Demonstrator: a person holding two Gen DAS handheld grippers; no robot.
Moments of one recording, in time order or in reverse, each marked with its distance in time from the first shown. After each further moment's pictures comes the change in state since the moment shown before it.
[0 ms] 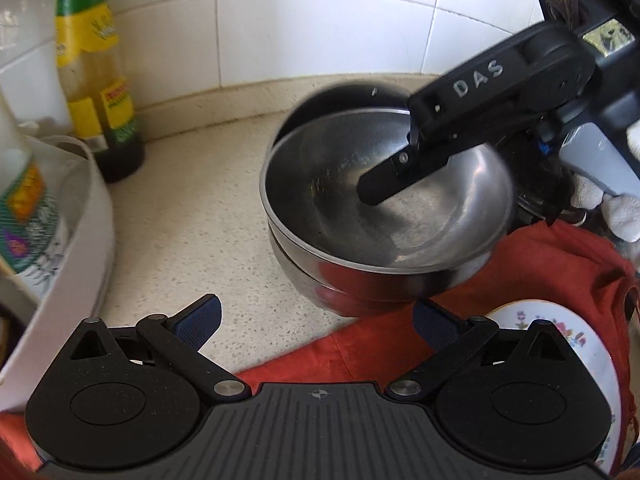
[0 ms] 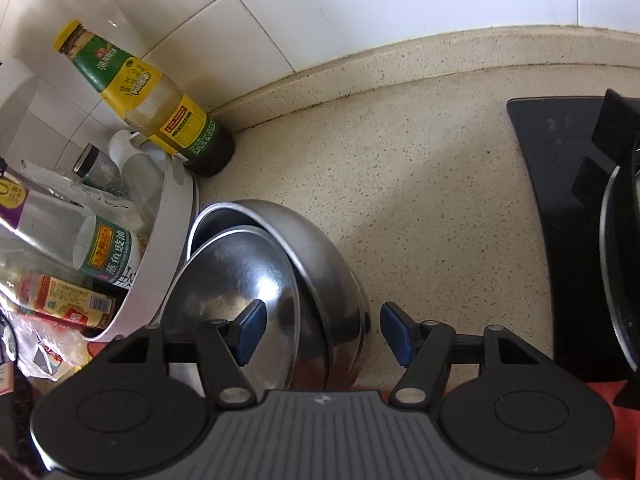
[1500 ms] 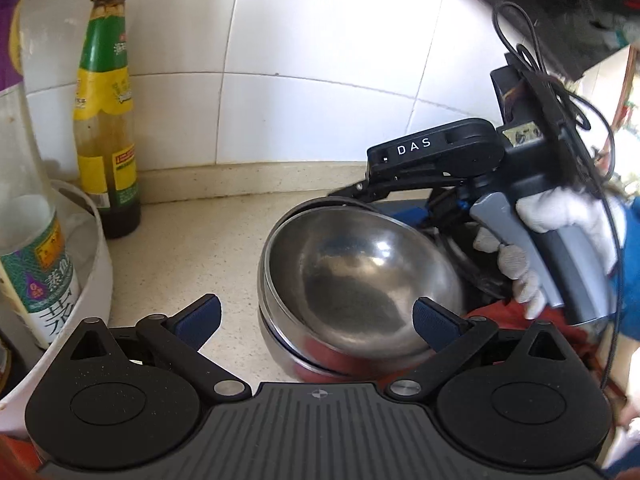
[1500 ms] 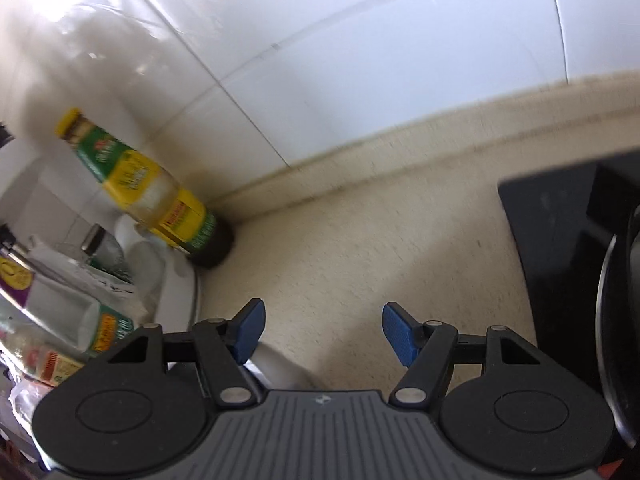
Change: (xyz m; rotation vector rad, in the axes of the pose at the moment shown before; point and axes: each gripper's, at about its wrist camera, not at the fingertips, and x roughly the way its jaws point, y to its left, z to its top) left arm -0.037 0.011 0.006 -0.066 -0.245 -0.058; right arm -0.005 -0.024 0.025 0.041 -0.220 0.044
